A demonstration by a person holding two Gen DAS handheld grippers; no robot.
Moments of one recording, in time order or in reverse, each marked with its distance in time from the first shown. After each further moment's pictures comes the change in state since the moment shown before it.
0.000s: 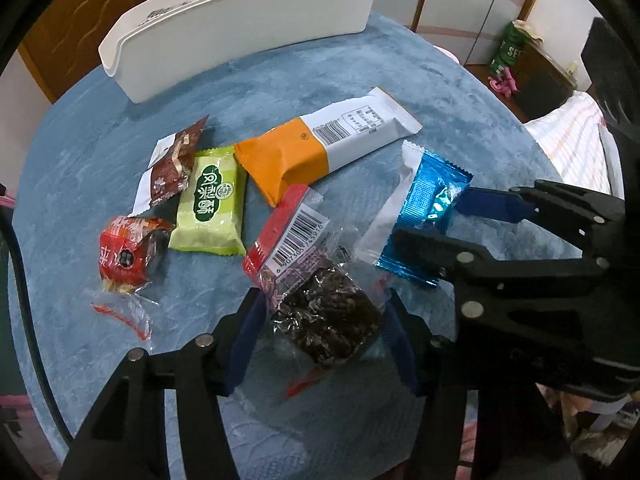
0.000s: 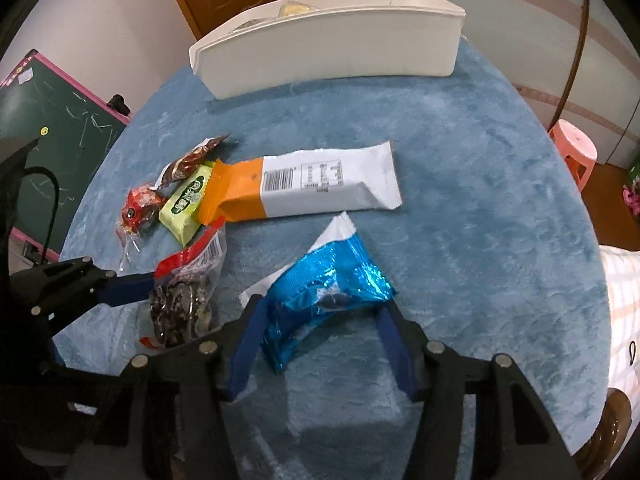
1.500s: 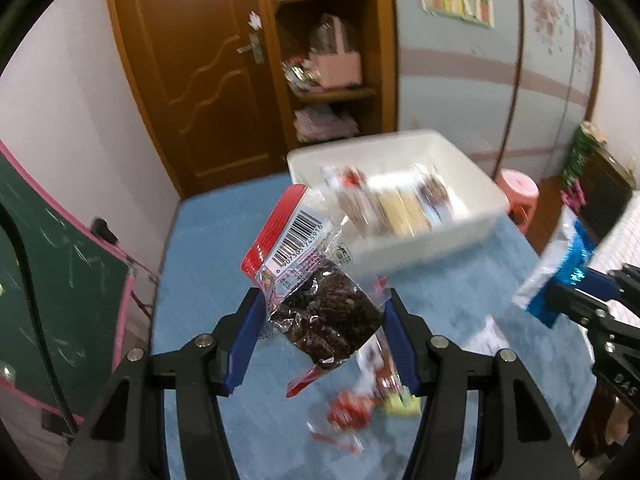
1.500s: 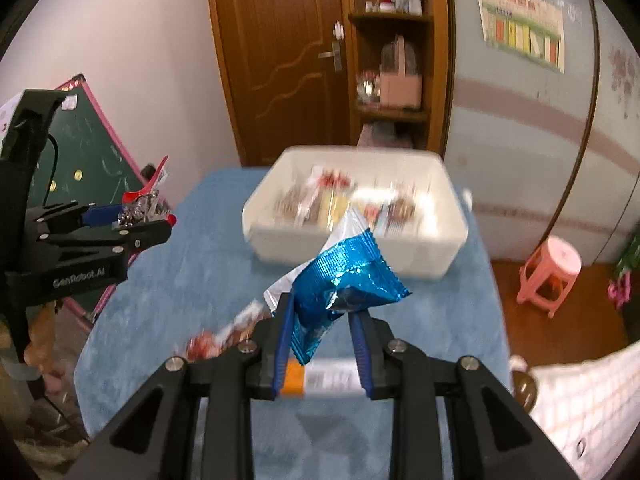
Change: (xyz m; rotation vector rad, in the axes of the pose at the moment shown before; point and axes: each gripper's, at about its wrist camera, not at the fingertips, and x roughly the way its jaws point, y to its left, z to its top) left arm -0.175 0.122 0.095 -0.178 -0.388 0.295; right arm -0.126 0.040 0.108 -0.155 -0.346 -0.035
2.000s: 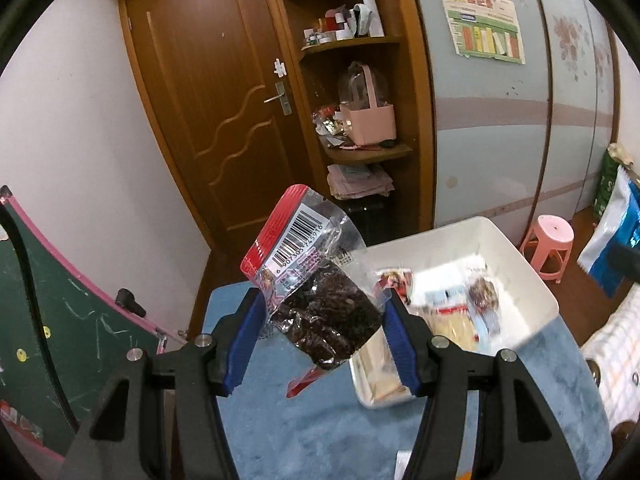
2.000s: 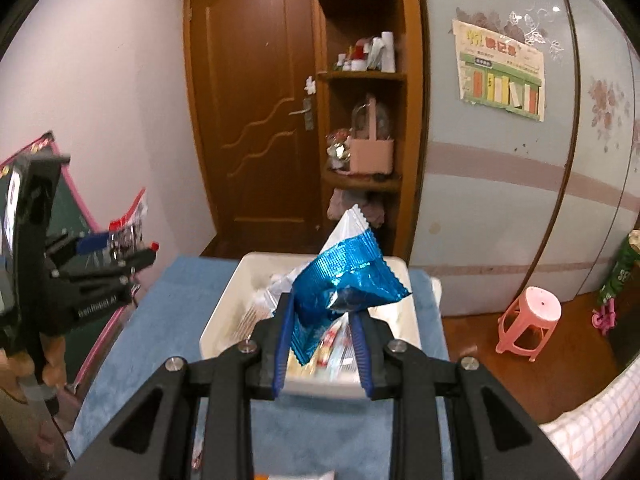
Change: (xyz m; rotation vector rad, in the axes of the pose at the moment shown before) left arm 0.039 0.013 0.124 0.013 -0.134 0.116; right arm 0.009 -0.043 0.120 0.041 -0.163 -0.085
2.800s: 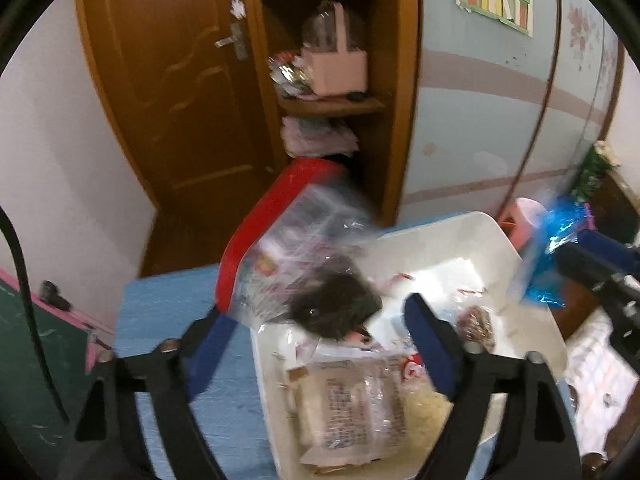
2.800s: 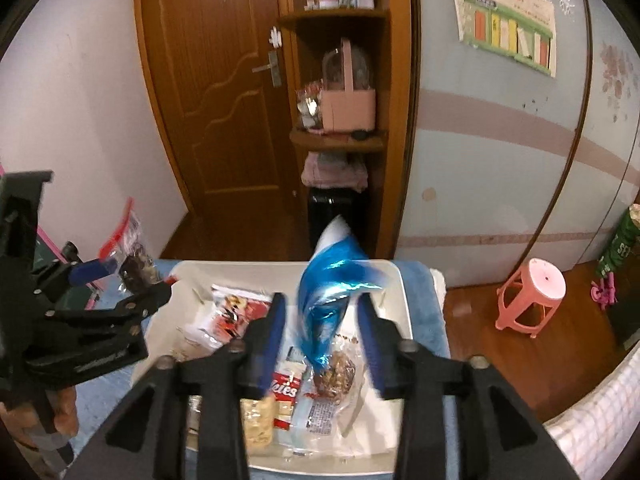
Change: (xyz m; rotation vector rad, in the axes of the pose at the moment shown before) left arm 0.163 -0.050 0.038 -0.035 0.203 -0.180; right arm 0.158 -0.037 0.031 0.060 0.188 -0.066
